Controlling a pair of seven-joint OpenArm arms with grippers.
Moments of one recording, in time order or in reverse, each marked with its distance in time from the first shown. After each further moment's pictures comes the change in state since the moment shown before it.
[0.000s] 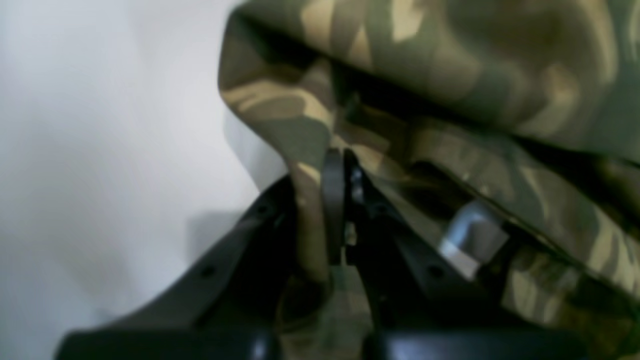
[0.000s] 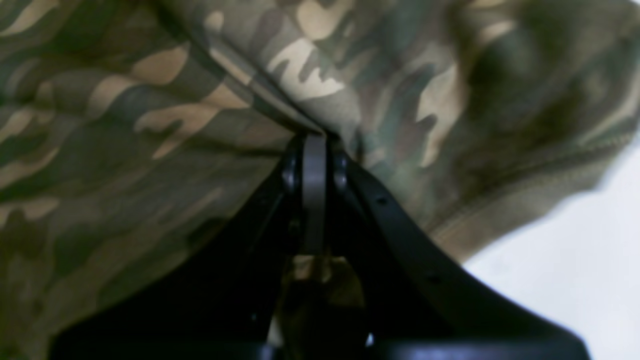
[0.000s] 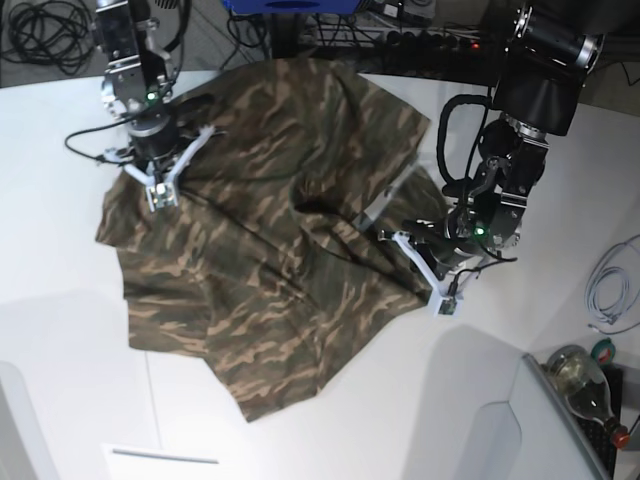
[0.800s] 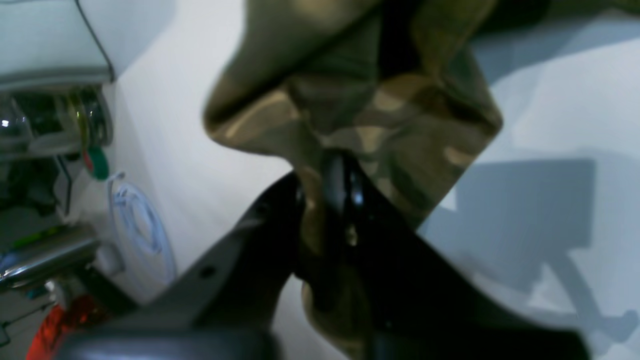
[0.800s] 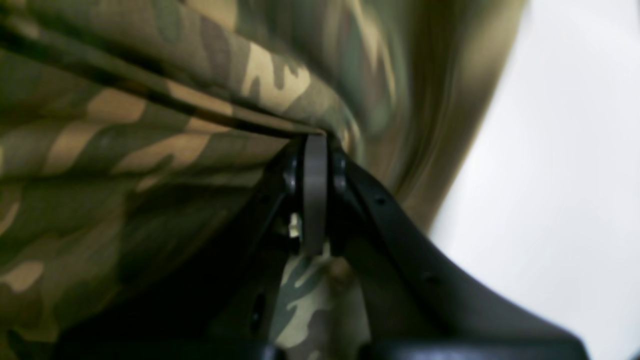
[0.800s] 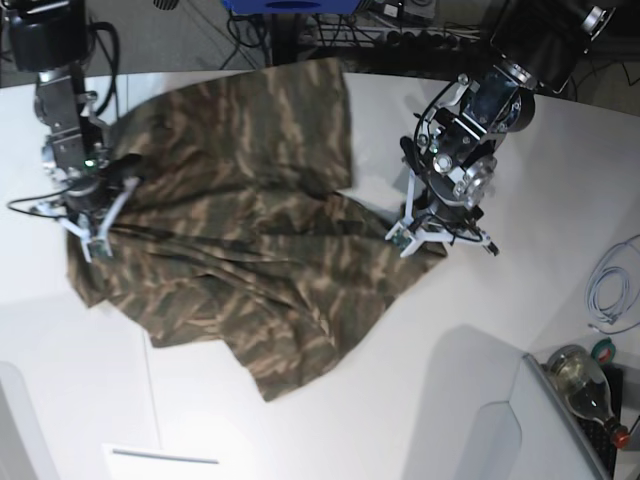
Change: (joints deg) left arm 9.5 -3.3 11.3 10.1 41.4 -0.8 9.6; right arm 11.7 10.7 0.4 -10.9 -0.7 -0.7 -5.3
